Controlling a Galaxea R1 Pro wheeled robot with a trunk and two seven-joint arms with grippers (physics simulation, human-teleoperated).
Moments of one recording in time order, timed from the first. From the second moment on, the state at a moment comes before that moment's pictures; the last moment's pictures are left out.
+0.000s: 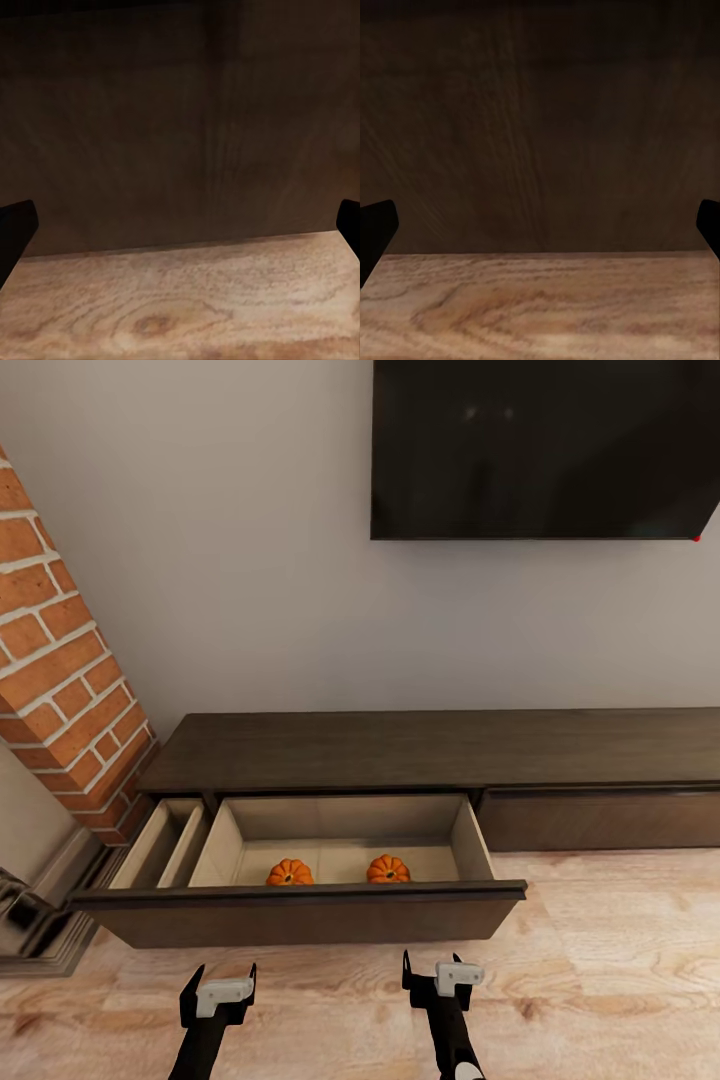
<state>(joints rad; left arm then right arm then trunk) -0.39 0.05 -0.36 -0.27 0.25 -0.76 0.18 -0.44 0.15 0.35 -0.25 -0.21 -0.65 -0.25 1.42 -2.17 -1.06</state>
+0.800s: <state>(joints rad) -0.39 0.05 -0.36 -0.26 0.25 -0.76 0.18 -0.44 0.15 0.35 -0.24 -0.21 -0.65 -0.25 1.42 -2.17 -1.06</state>
